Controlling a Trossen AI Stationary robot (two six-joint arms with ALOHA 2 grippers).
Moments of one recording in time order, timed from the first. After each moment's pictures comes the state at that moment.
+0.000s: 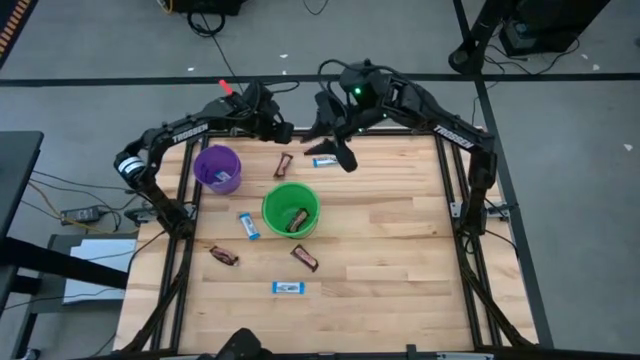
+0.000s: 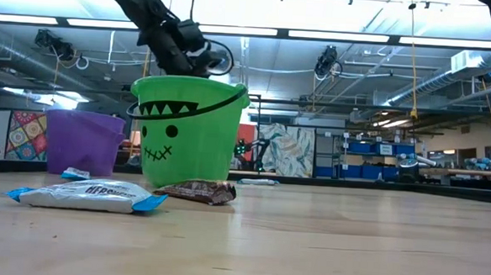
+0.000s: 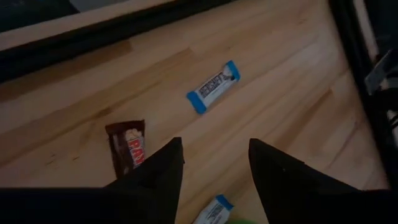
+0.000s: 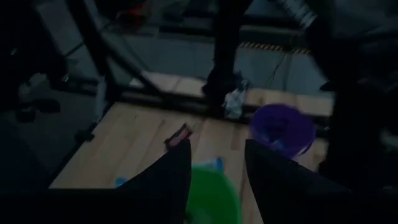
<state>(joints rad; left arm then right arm) 0.78 1.61 1.30 -0.62 0.34 -0.48 -0.31 1.88 2.28 -0.92 -0.55 -0.25</state>
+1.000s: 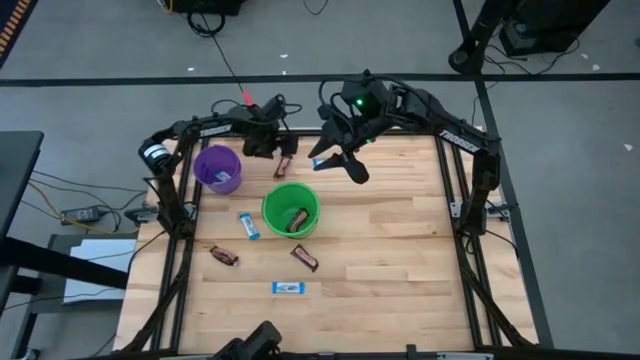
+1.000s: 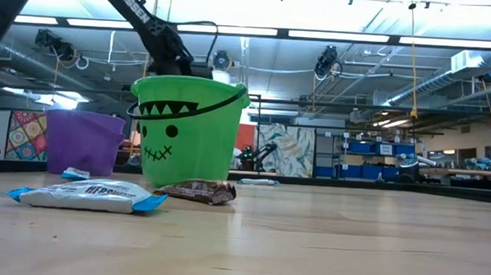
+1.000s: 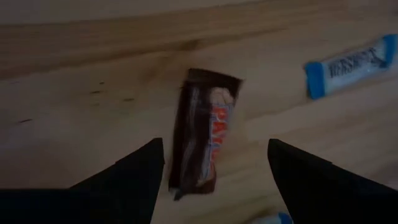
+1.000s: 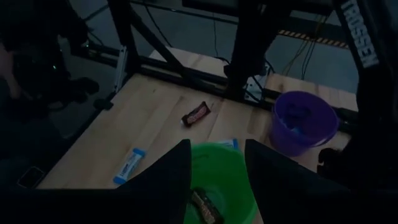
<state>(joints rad) 0.76 1.83 1.30 -0.73 0.19 -0.71 -0.26 1.85 2.28 -1.03 -0.54 -0.36</state>
